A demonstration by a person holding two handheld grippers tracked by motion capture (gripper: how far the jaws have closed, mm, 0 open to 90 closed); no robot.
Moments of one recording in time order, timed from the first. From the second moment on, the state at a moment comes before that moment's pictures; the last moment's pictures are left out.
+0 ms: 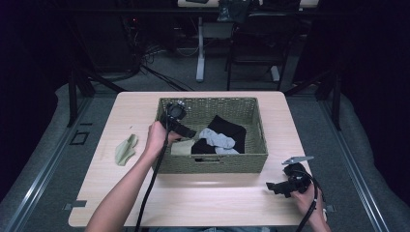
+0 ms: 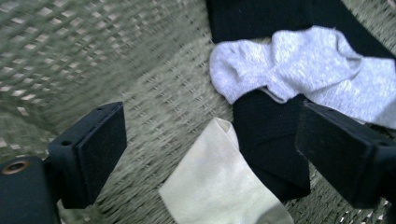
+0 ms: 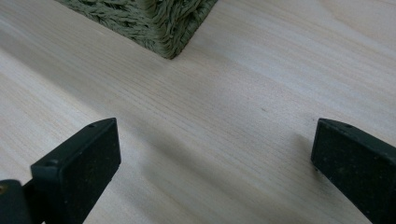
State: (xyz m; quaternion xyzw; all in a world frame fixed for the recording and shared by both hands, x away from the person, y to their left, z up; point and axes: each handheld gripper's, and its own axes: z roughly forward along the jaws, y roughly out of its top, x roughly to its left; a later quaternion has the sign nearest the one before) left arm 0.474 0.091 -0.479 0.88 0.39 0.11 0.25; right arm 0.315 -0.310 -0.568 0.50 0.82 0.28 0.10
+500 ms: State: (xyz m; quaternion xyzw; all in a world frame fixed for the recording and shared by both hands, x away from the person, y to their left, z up) left arm 0.491 0.071 -0.514 0.91 0.38 0.05 0.17; right arm 0.314 -0.310 -0.567 0.50 0.81 0.29 0.10
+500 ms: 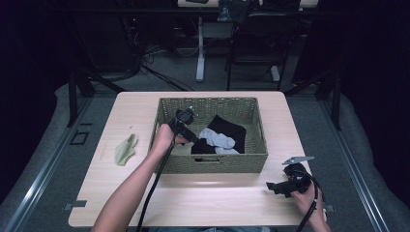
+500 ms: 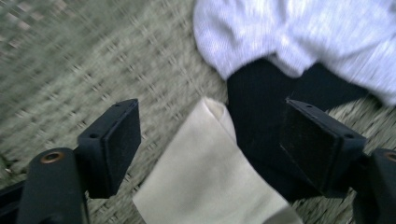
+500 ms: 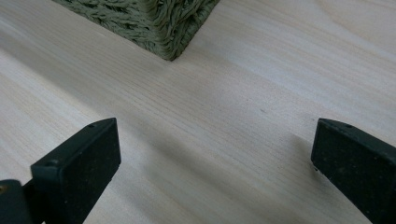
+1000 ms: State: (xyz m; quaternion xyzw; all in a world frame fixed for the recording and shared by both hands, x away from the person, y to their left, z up) left arm 0.499 0.074 -0.525 0.91 0.40 0.02 0.13; right arm 0.314 -0.310 -0.567 0.49 0.81 0.29 0.10
